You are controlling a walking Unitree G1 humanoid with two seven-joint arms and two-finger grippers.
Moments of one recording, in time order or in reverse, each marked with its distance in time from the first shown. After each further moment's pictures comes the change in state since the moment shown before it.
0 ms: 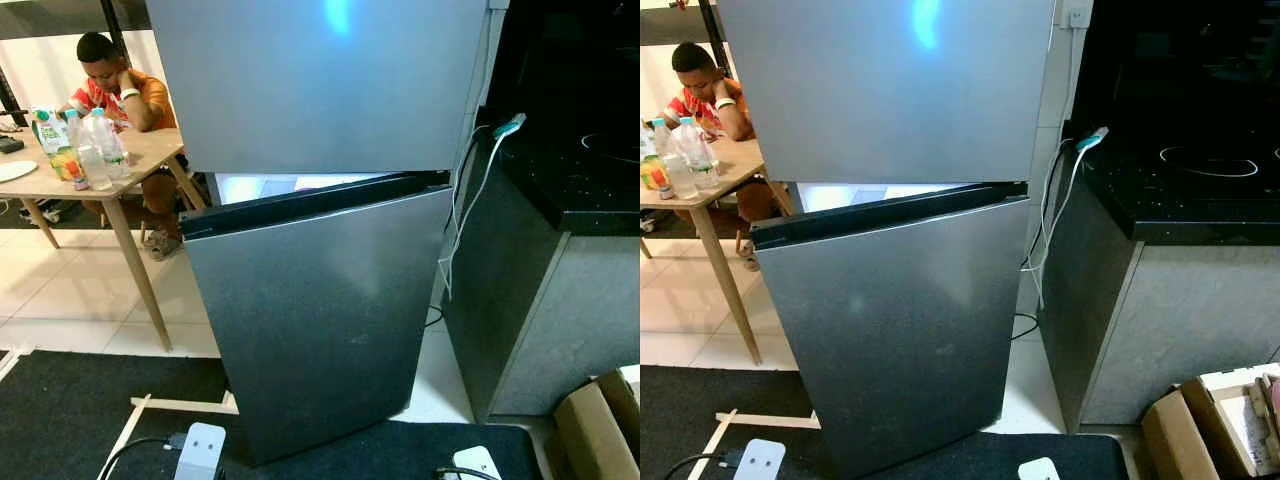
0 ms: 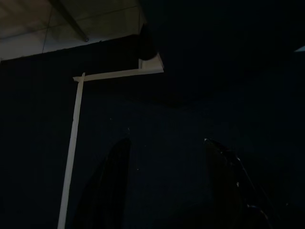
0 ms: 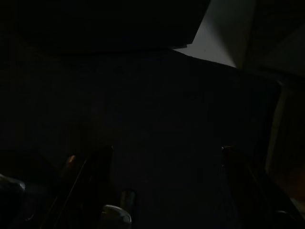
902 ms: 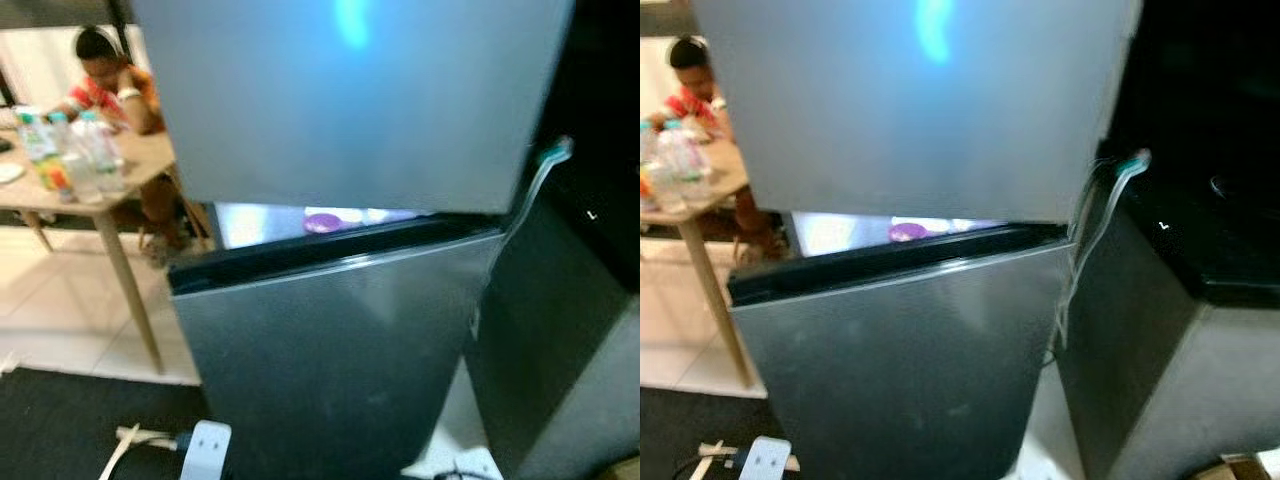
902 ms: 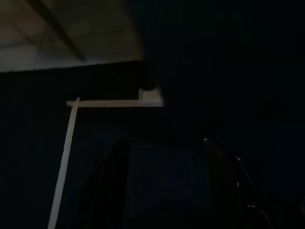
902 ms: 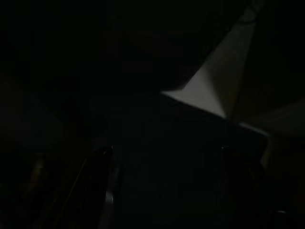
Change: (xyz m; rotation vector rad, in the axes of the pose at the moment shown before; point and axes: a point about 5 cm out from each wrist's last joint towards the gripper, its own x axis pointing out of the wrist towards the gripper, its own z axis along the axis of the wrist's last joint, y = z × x) left arm -0.003 -0.007 0.000 -0.017 -0.020 -0.020; right arm -0.001 -0.003 0.001 -0.039 0.001 0.003
